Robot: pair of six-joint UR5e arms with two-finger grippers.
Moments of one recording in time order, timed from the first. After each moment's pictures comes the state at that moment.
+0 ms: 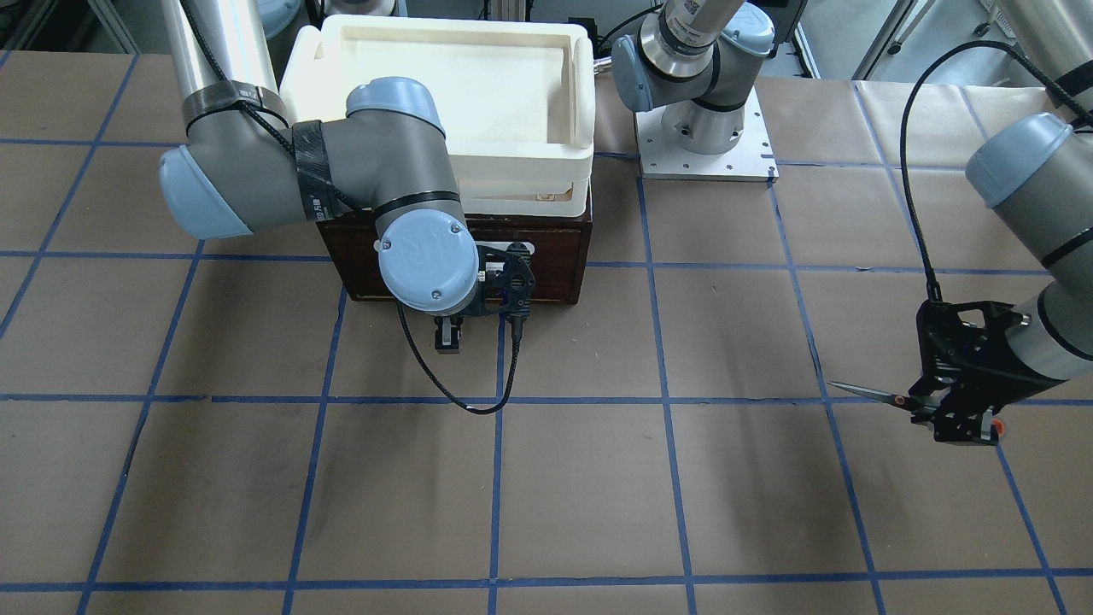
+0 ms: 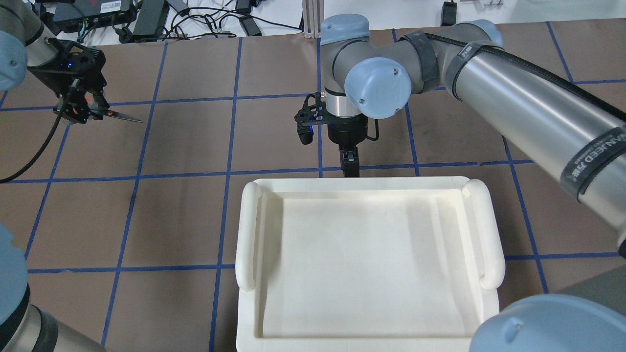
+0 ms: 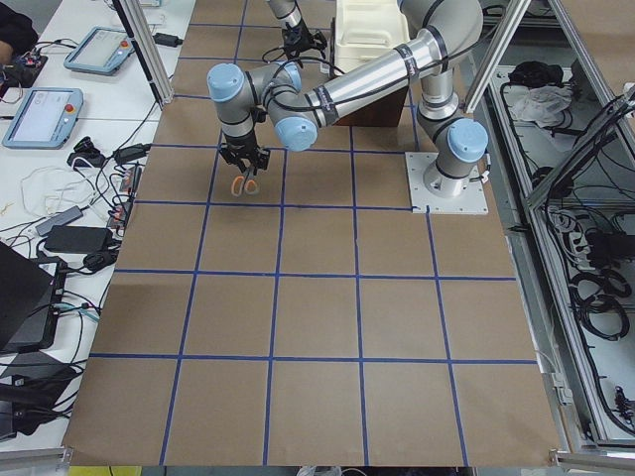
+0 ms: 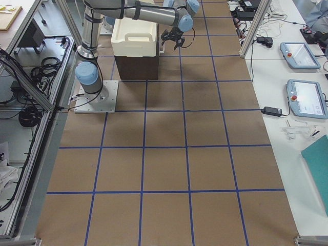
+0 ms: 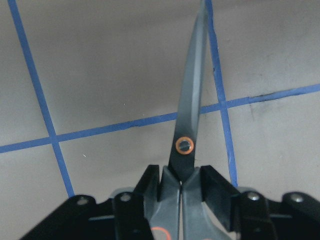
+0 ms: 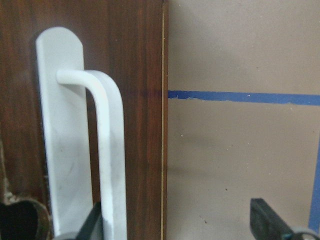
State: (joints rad) left arm -1.19 -1.95 -1.47 -1.33 1.57 2.13; right arm 1.87 -1.13 1.48 -1.50 -1.48 -1.31
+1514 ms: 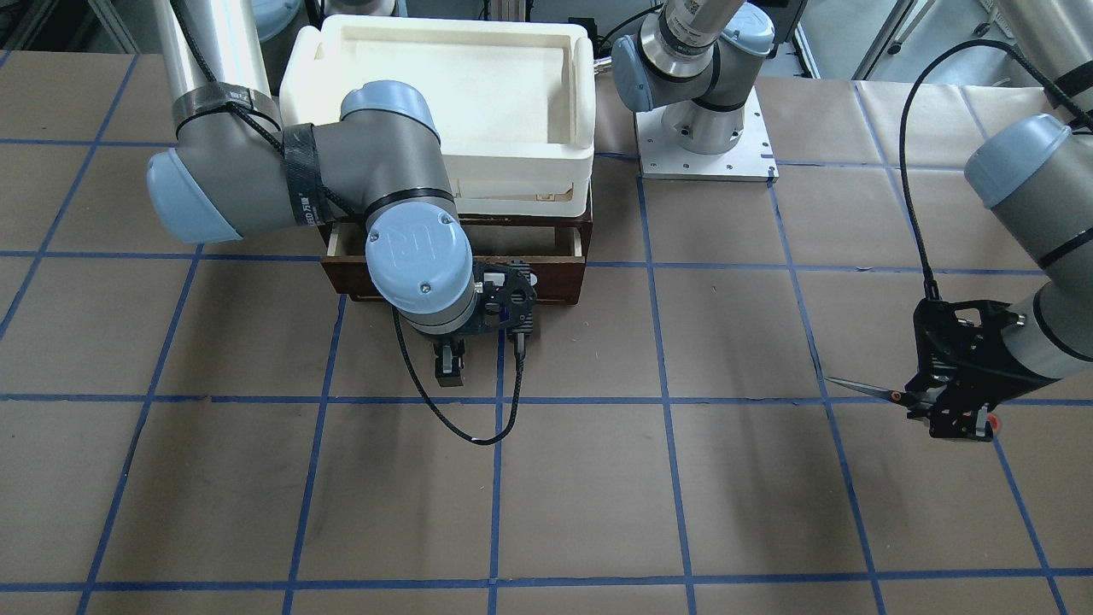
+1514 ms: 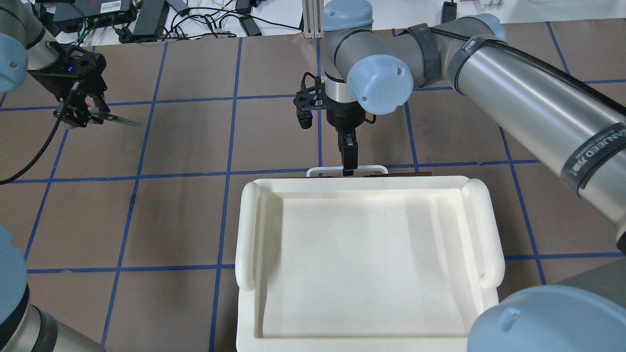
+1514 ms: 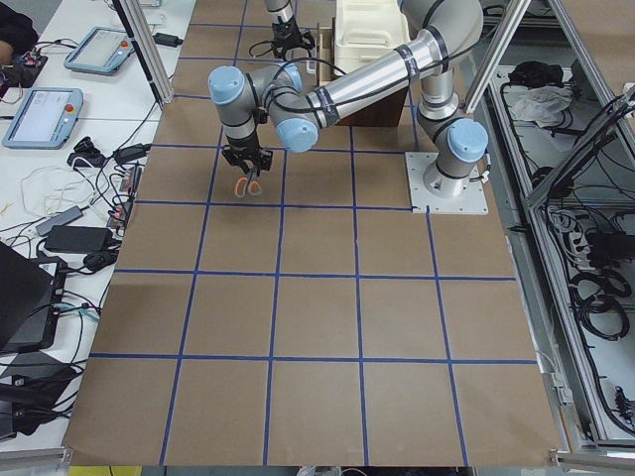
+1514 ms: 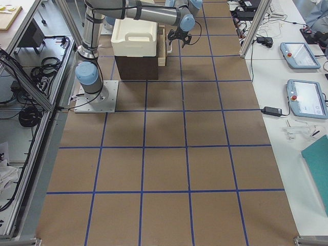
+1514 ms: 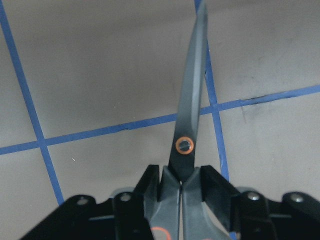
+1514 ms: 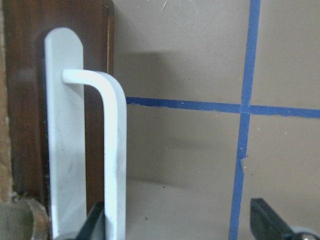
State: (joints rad) left arm -1.19 -1.95 -1.48 -1.34 1.58 2.13; right arm 1.86 -1.11 1.44 -1.63 -1.49 -1.35
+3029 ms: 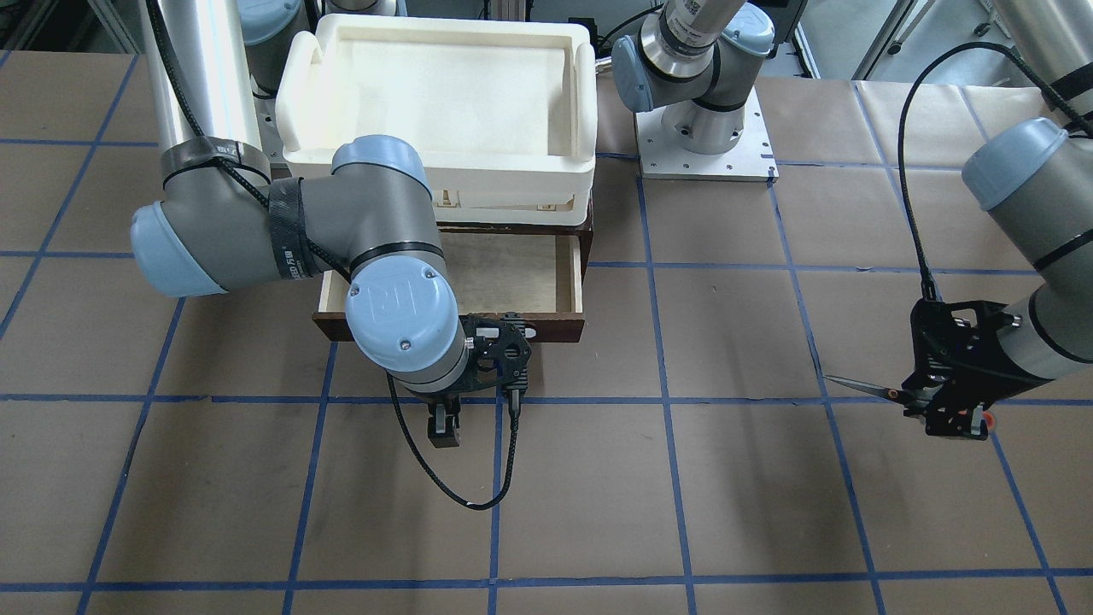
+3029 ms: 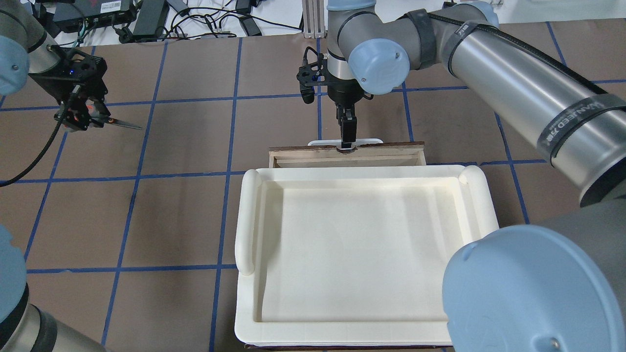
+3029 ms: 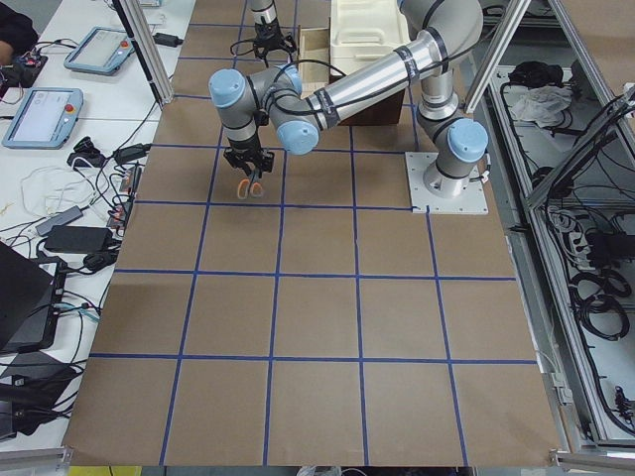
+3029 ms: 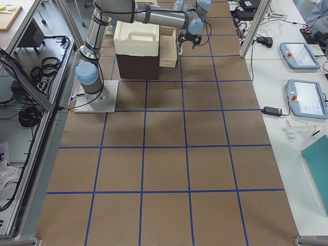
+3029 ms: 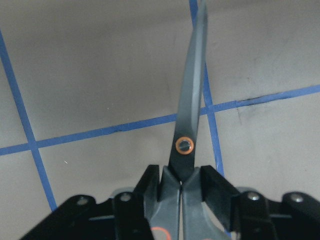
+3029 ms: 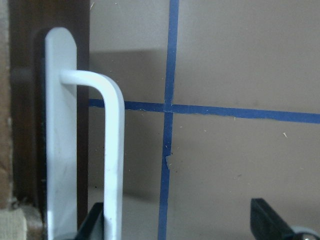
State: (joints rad) left arm -1.18 -1.95 -1.49 -1.34 1.58 2.13; right arm 1.83 -1.02 1.33 -1.72 -1.49 -1.38
